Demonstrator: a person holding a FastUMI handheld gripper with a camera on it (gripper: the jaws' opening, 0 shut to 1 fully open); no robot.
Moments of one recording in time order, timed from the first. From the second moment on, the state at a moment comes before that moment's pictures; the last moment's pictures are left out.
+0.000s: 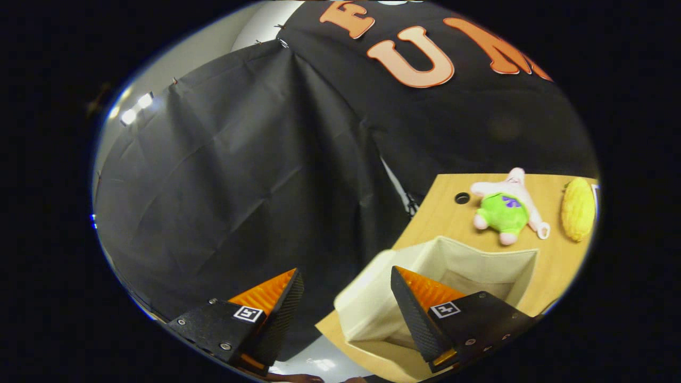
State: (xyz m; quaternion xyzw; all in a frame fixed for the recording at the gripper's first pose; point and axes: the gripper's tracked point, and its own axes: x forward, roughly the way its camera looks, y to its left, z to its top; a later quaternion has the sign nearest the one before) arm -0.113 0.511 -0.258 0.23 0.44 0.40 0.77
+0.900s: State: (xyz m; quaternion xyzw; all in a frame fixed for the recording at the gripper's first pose) arm -0.240 0.128 -0.485 0.08 0.60 0.13 0.79
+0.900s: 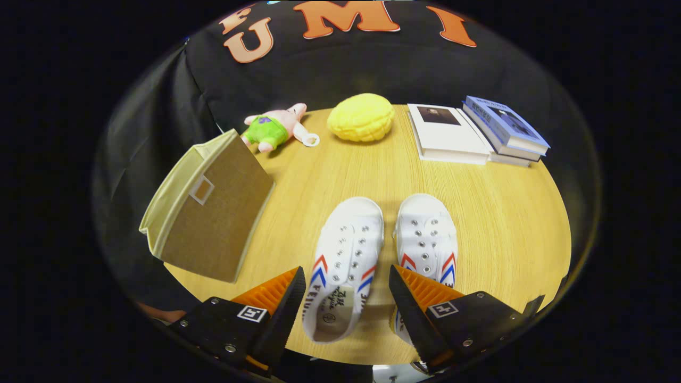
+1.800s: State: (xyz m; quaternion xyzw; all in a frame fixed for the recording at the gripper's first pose) arm -0.246 0.178 -0.547 0.28 0.66 0.15 0.68
